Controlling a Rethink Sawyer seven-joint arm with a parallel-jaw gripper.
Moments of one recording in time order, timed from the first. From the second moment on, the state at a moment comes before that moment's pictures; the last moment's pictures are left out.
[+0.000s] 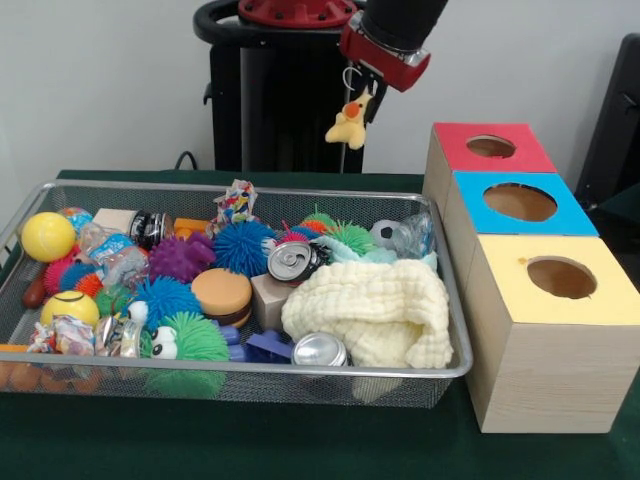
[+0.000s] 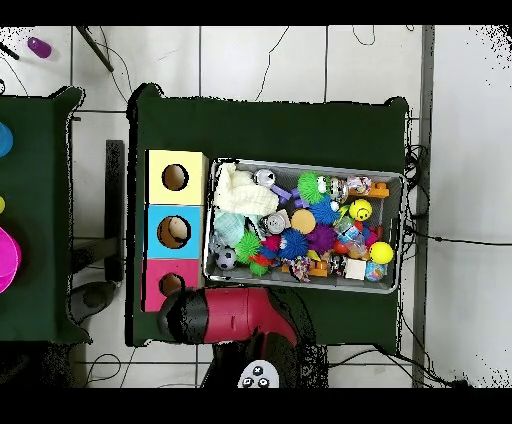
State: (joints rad) arm 0.10 -0.77 -0.24 1.95 -0.17 0.64 2.37
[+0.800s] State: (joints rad) arm 0.21 -0.73 -0.29 1.92 -0.03 0.72 2.37
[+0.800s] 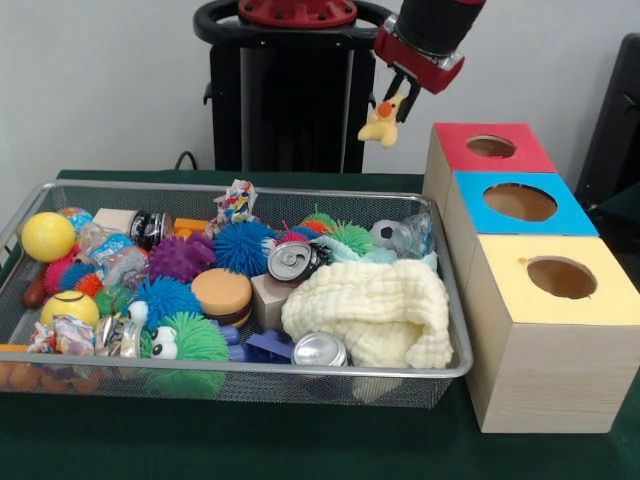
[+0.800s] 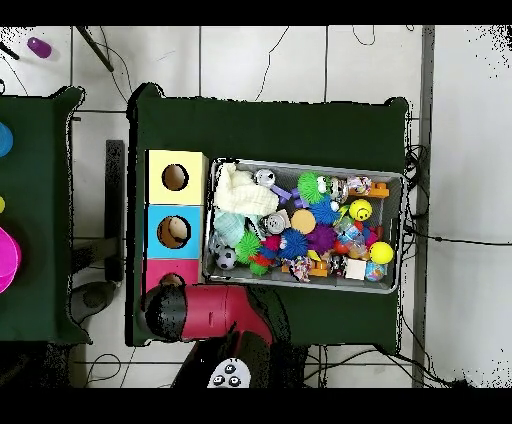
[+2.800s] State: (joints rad) arm 0.29 -0.65 -0.40 1.87 0.29 0.81 2.54
